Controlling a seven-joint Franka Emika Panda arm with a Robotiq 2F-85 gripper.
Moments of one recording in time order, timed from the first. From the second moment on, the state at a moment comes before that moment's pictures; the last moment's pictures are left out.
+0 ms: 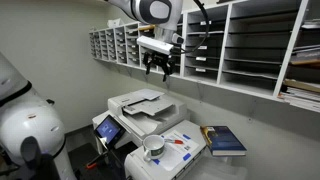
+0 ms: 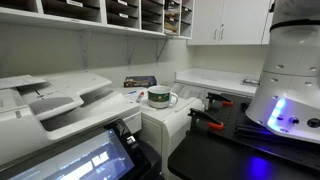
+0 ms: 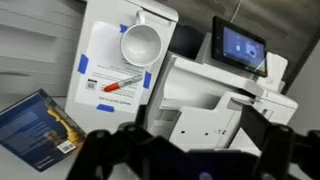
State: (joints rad) arm 0.06 -0.36 -0.28 -2.17 0.17 1.79 -0.51
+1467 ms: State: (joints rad) arm -0.04 0.05 -0.19 -2.47 0.02 2.32 -0.50
